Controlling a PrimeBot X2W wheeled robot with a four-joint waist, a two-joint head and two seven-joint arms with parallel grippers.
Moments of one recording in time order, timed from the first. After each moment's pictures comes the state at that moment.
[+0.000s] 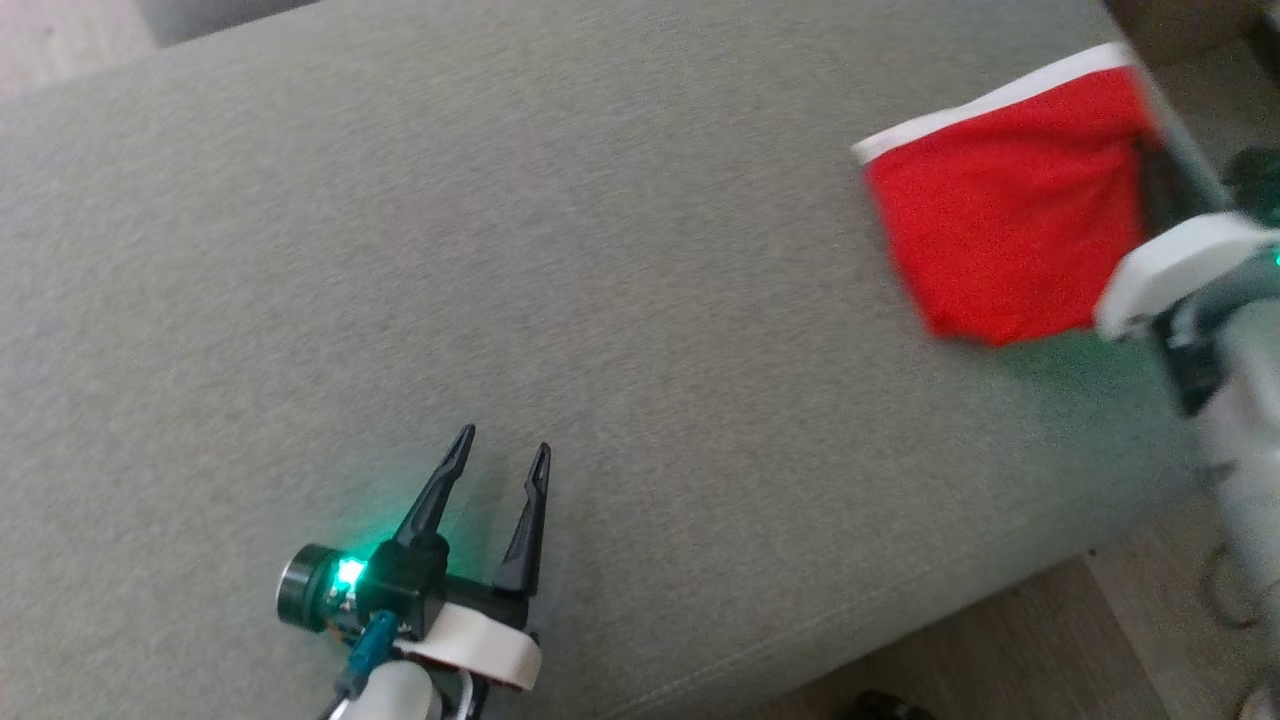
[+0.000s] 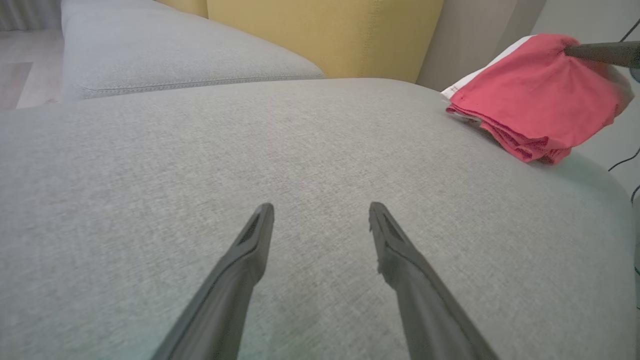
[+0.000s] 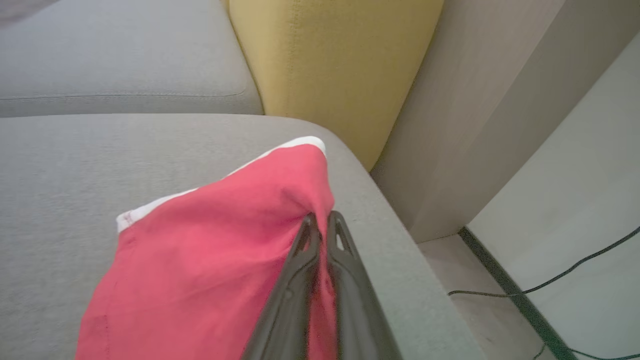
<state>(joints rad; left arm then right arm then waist) -0.12 0.05 -0.33 0.34 -0.10 -0.05 -0.26 -0.78 -0.27 0.12 1.01 0.14 0.13 -0.20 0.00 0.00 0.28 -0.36</state>
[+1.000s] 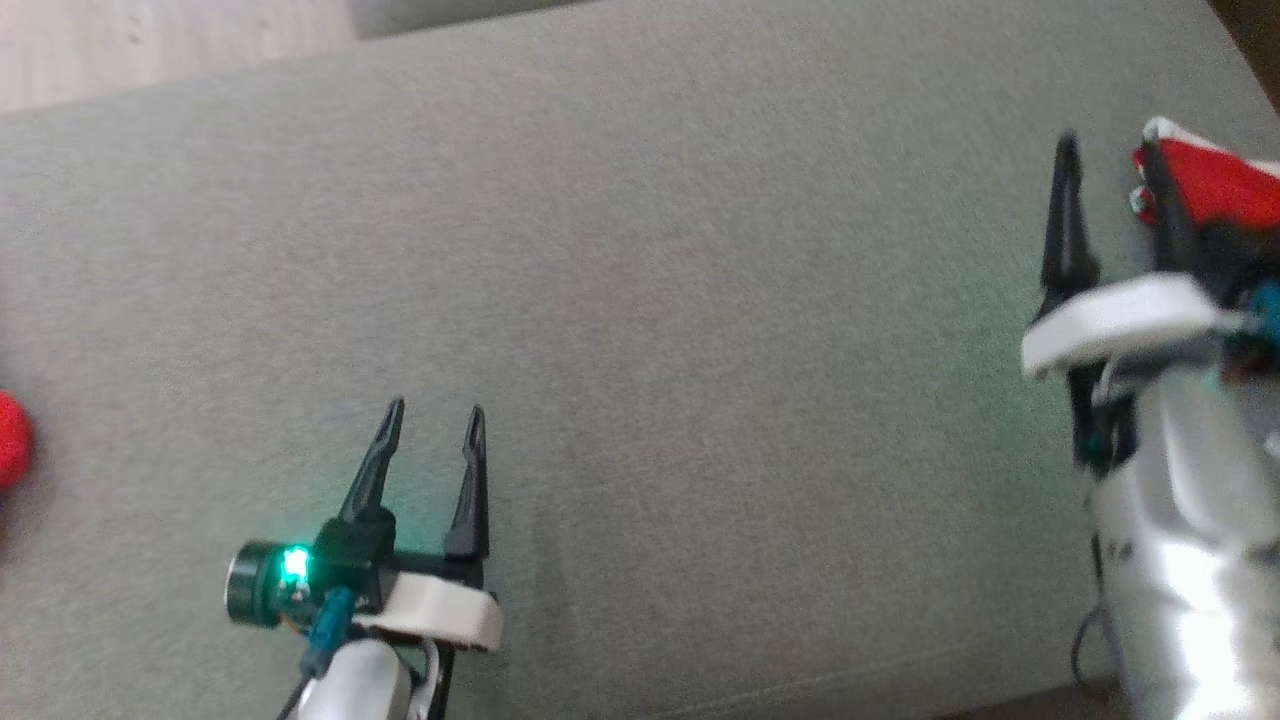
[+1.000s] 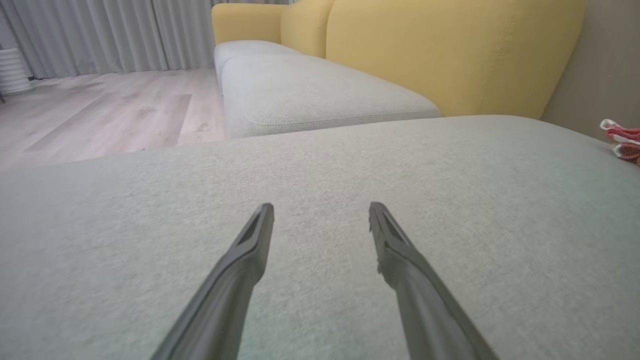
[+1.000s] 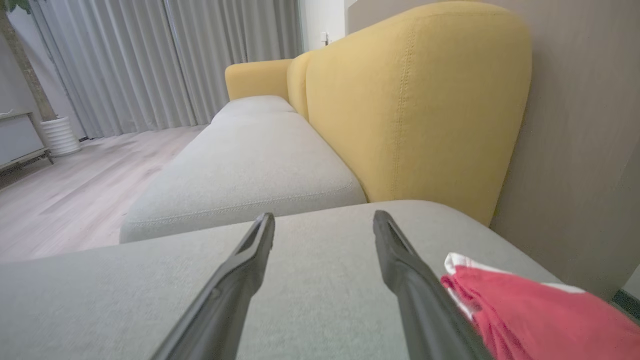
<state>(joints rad) -0.15 0.05 -0.25 0.34 -0.11 0.02 -0.26 -0.60 -0.08 -0.12 0.66 0.06 0.13 -0.25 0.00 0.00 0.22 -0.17</state>
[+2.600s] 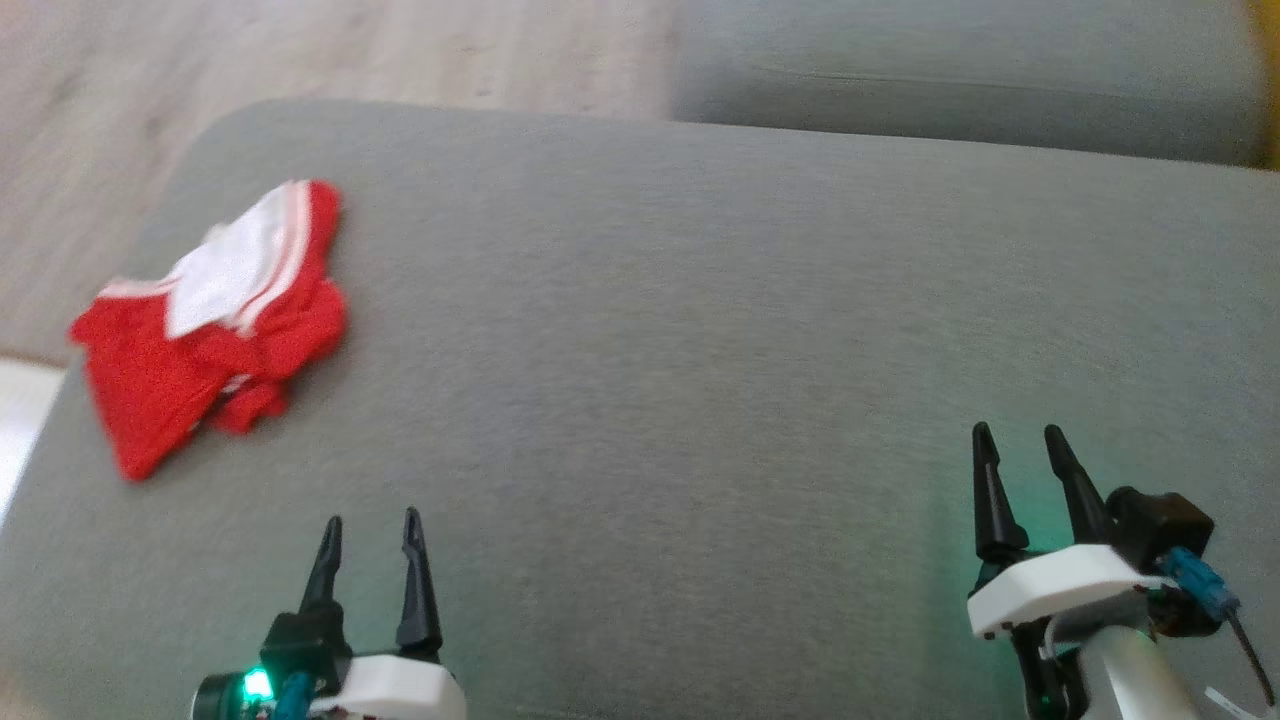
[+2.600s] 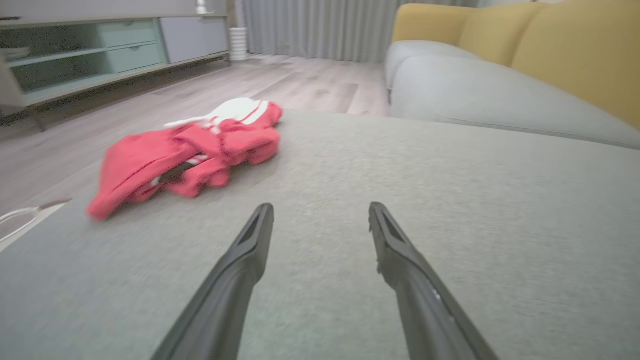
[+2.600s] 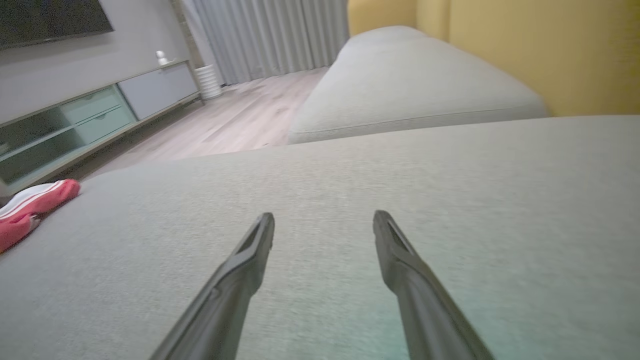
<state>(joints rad) -0.01 0.05 -0.18 0.39 -0.20 0.12 -0.26 -0.13 -0.05 0.00 0.51 0.20 0.13 -0.25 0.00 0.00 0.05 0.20</state>
